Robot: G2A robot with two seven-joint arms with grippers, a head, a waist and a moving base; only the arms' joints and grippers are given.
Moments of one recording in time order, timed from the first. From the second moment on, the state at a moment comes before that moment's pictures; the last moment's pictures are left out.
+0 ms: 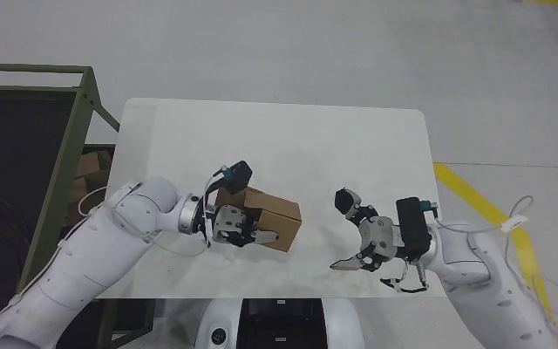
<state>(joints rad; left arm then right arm) 1.17 -0.73 -1.04 -1.86 -0.21 -0.74 -1.04 -1.48 -0.91 1.29 -1.97 -0.56 -1.01 0.23</state>
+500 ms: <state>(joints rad) 1.08 -0.72 -1.03 -2.04 0.20 -0.48 -1.32 -1.54 -0.89 1.35 -1.98 -0.56 -1.01 0.19</state>
